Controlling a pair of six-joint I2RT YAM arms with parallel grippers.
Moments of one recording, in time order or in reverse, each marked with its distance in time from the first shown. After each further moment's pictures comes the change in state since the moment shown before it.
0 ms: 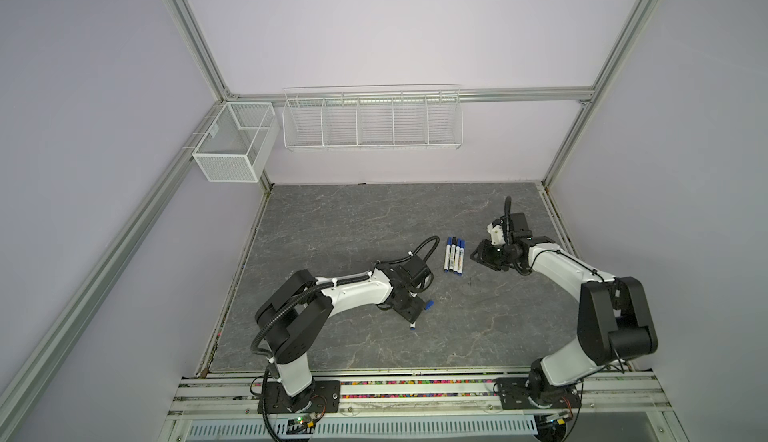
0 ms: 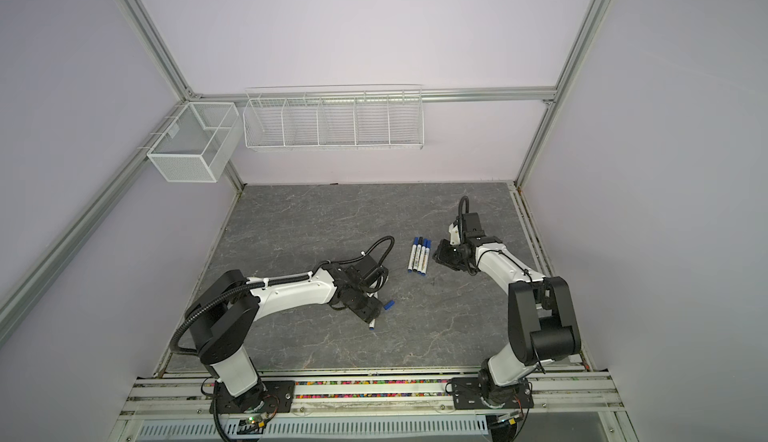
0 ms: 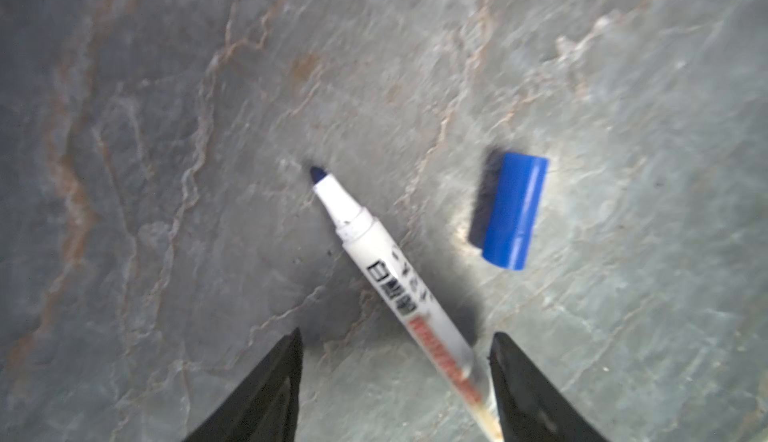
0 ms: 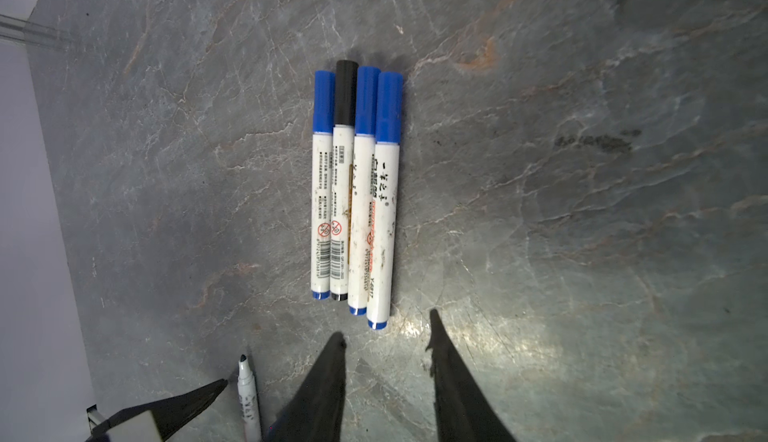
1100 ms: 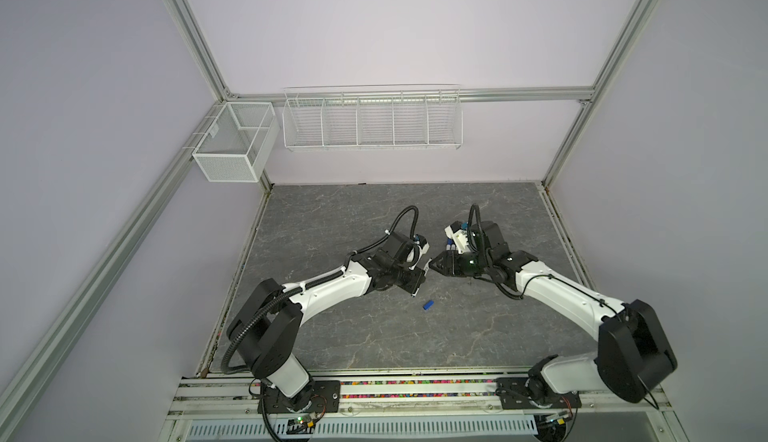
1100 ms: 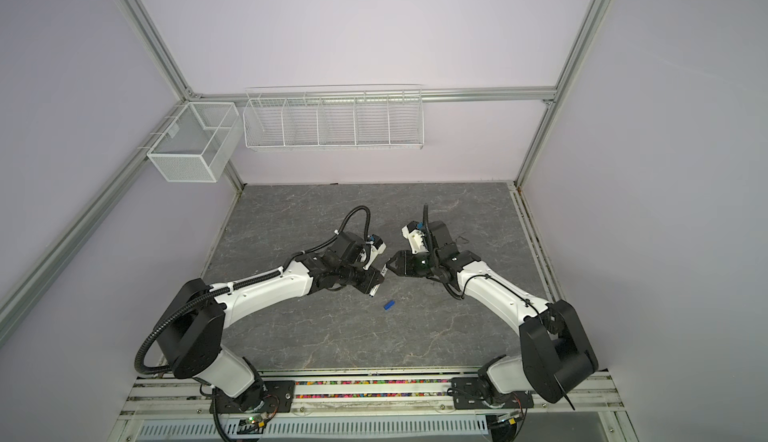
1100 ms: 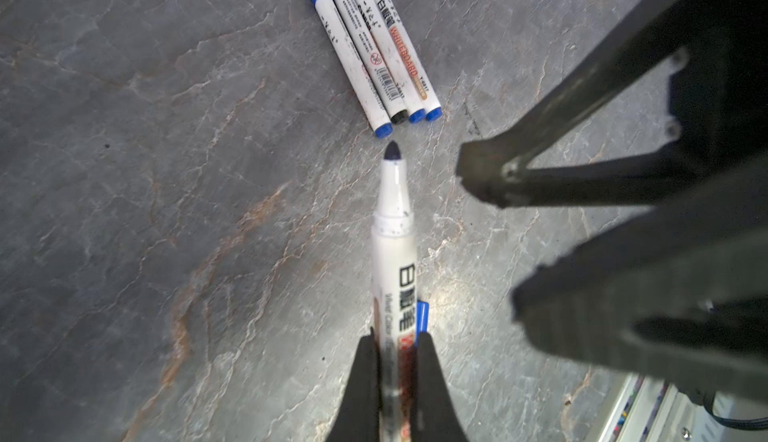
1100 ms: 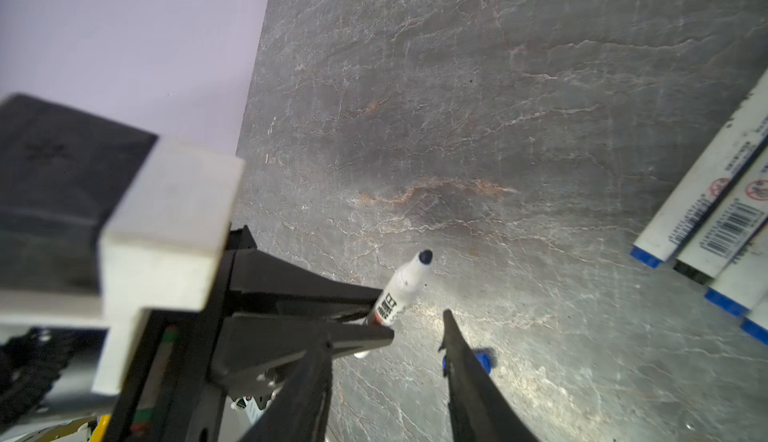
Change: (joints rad) left arm 0.126 -0.166 -0.024 0.304 0.229 -0.021; right arm 0.352 -0.146 -0.068 0.203 -0.175 0.079
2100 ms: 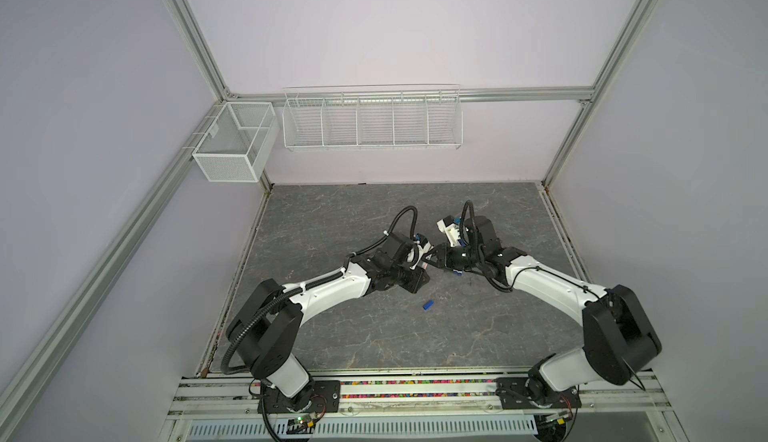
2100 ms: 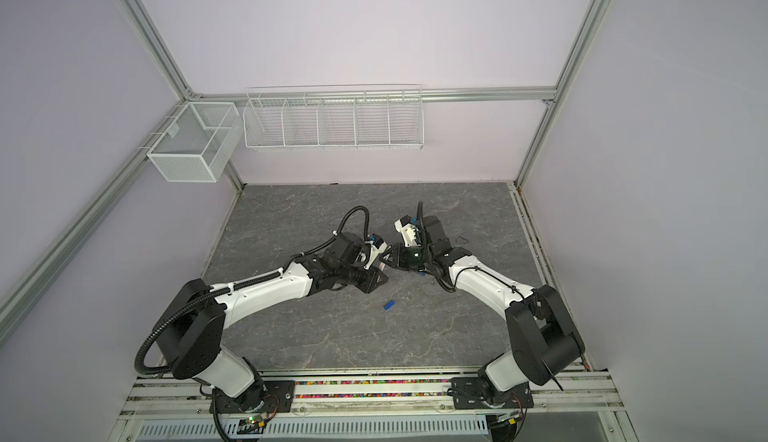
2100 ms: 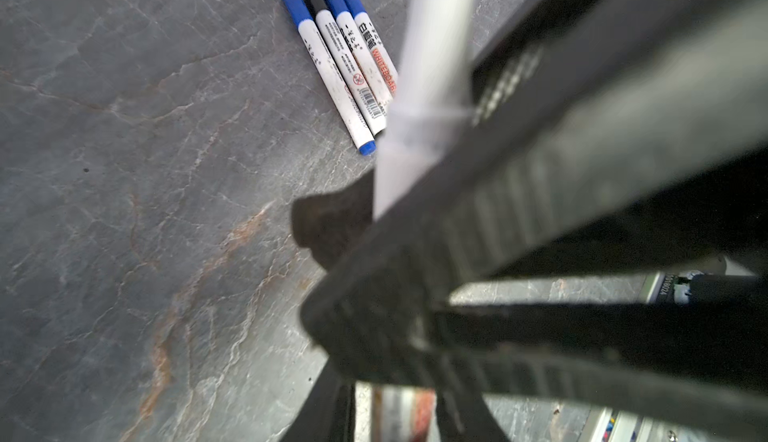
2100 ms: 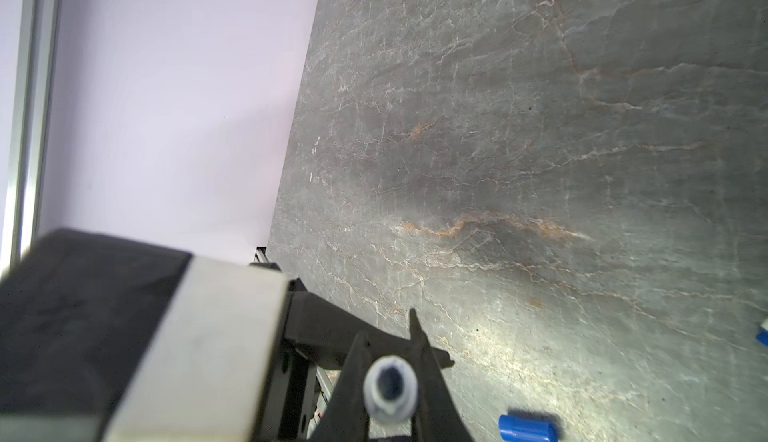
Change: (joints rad) left arm 0.001 0.000 -0.024 0.053 0.041 0.003; right arm 0.002 0.072 0.024 0.162 -0.095 0.117
